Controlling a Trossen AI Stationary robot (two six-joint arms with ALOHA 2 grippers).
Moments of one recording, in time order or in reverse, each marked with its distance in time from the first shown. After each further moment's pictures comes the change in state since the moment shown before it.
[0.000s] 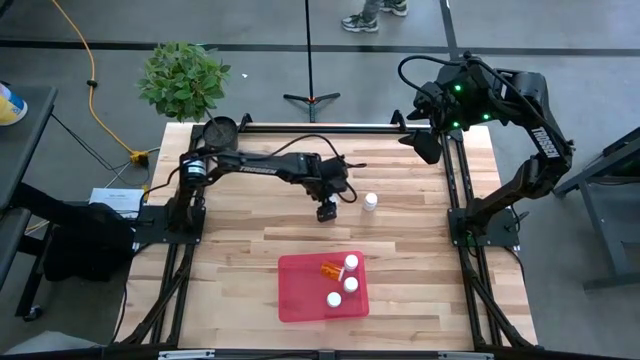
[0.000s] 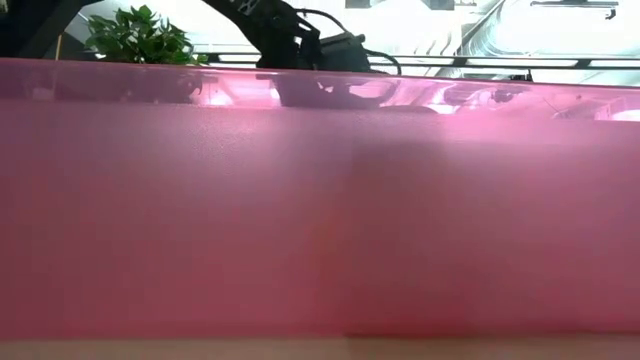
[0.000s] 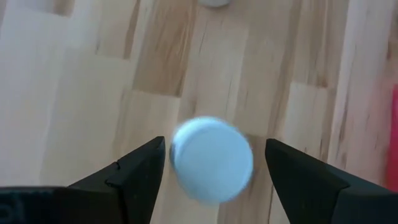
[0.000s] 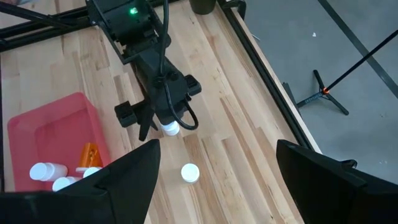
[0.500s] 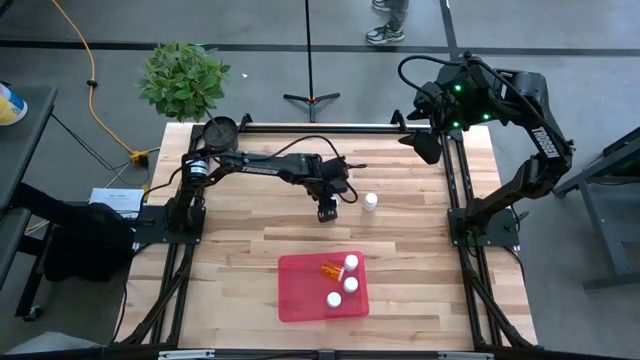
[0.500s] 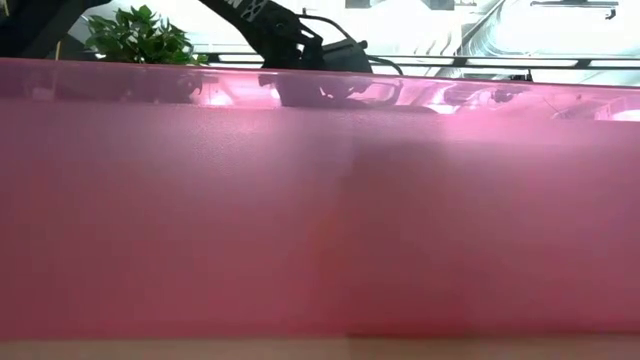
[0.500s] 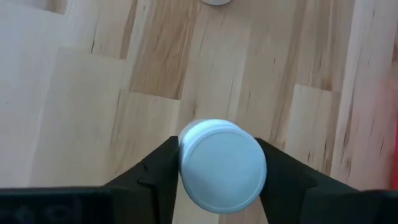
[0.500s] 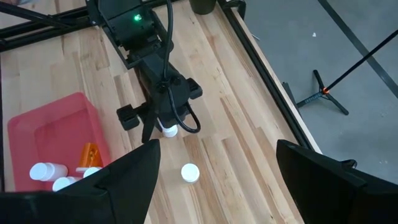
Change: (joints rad) left arm 0.000 0.020 0.000 0.020 0.017 -0.008; right arm 0.000 0.000 0.000 0.000 0.000 0.001
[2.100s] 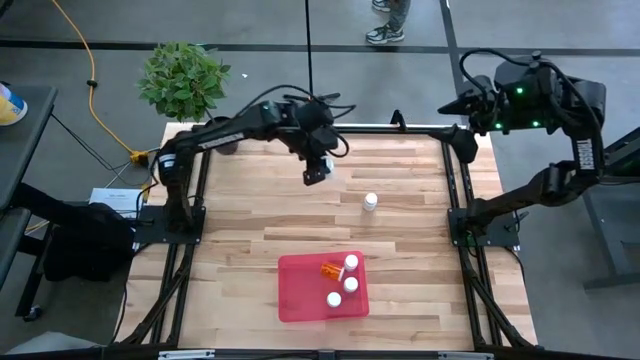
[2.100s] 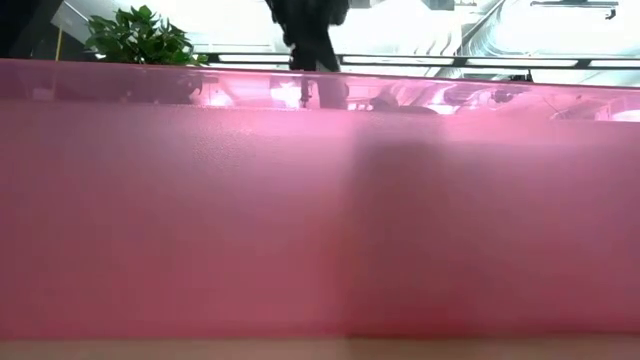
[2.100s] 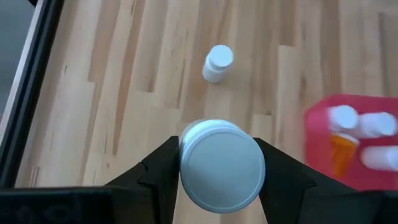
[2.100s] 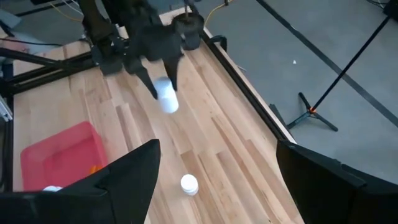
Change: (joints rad) left arm 0.111 -0.185 0.446 -0.489 0.047 0.145; right arm 0.000 -0.169 -0.002 0.000 0.055 0.073
